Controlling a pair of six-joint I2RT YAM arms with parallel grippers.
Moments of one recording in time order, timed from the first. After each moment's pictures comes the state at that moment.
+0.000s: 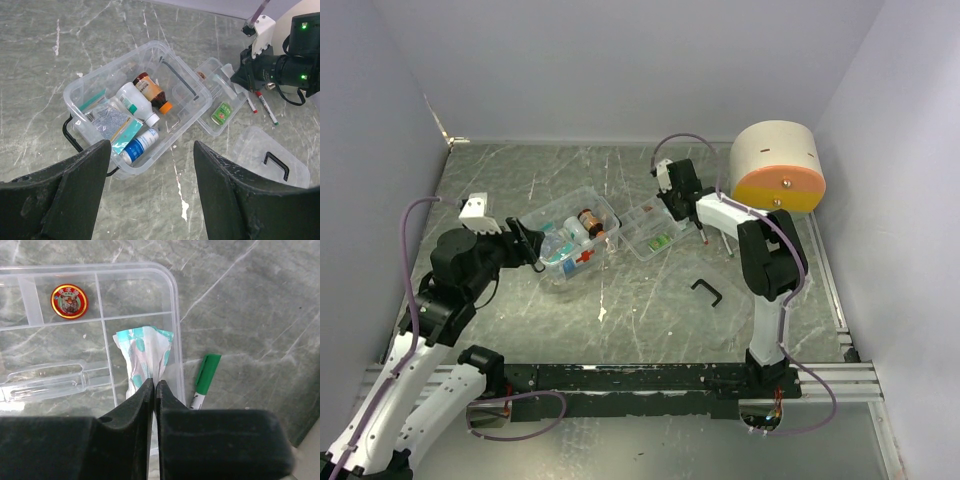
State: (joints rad) left arm -0.36 0.61 0.76 -0.41 -0.07 -0.39; right arm 0.41 1.99 1.37 -0.21 0.13 -0.29
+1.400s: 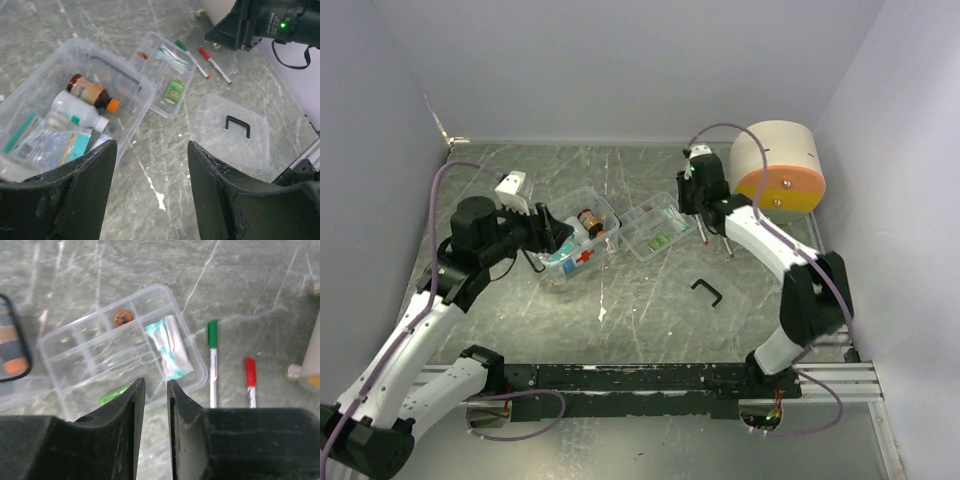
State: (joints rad) left arm -0.38 0.83 0.87 -0.34 0.25 -0.30; right arm 0.41 1.66 1.23 -0.23 0.14 0.10
